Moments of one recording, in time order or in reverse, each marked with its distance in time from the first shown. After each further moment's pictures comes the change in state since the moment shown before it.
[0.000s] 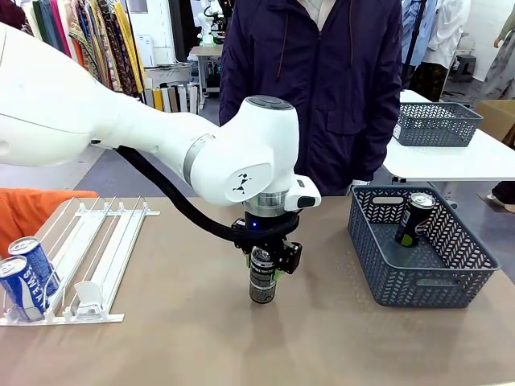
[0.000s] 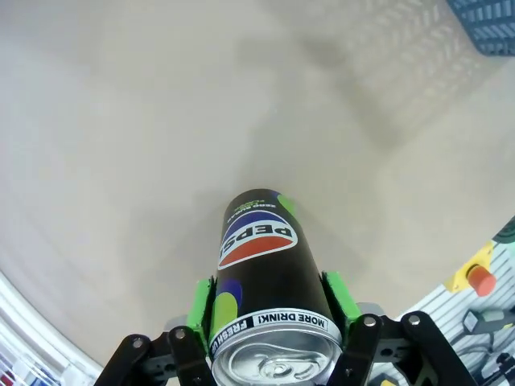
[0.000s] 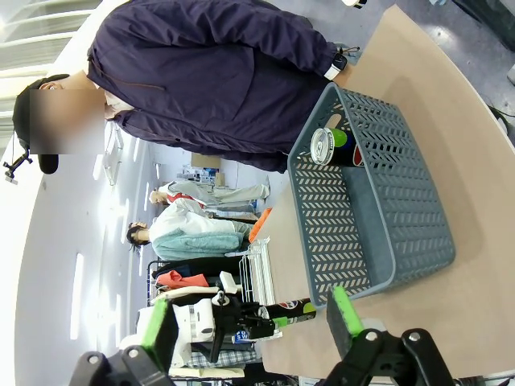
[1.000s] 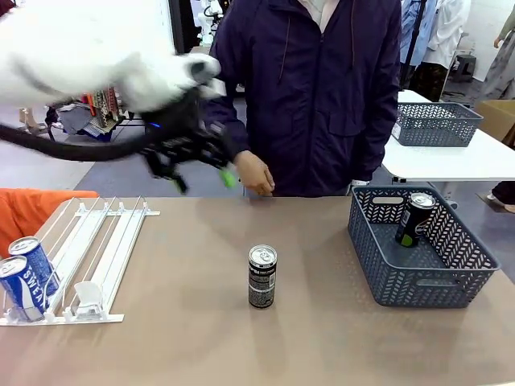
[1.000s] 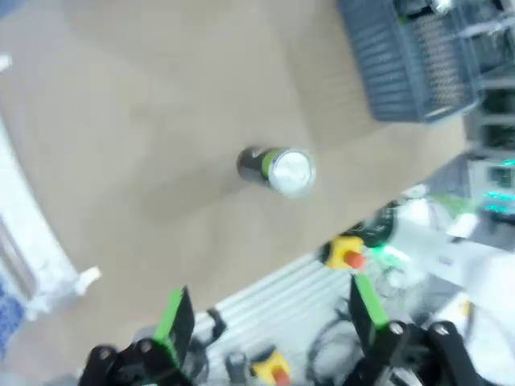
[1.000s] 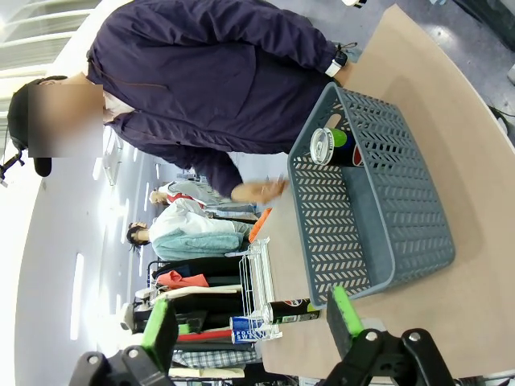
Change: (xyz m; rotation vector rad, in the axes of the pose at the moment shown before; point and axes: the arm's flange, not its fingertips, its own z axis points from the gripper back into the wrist) left arm -0.115 0.159 0.196 -0.391 -0.202 0.375; right arm 0.000 -0.001 0.000 0.000 0.000 -0.001
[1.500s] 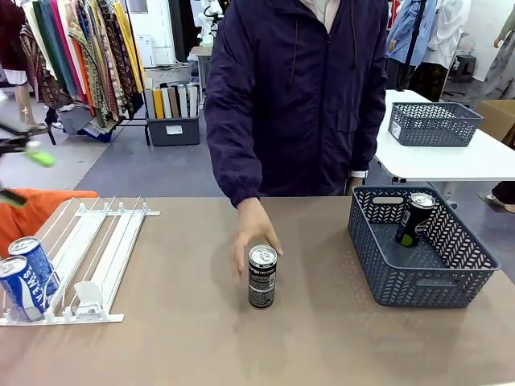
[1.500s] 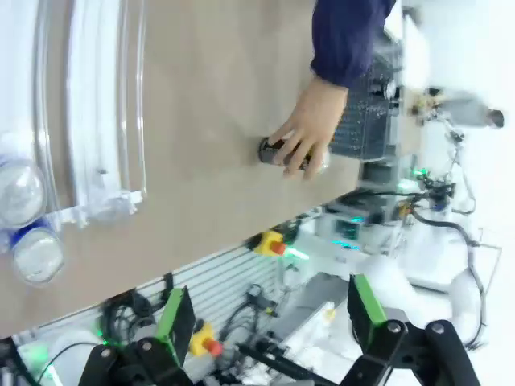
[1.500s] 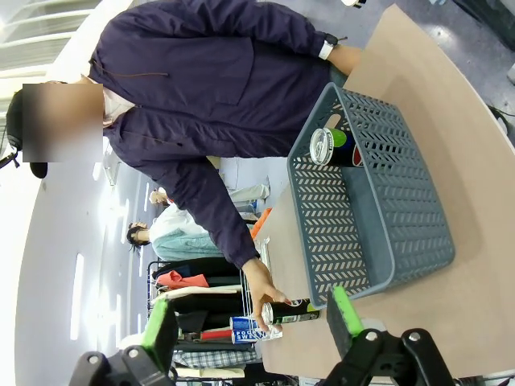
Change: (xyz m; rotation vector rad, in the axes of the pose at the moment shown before) left arm -0.104 0.297 0.095 -0.455 -0.090 0.417; right arm 0.000 0.000 0.000 0.000 0.000 -0.001
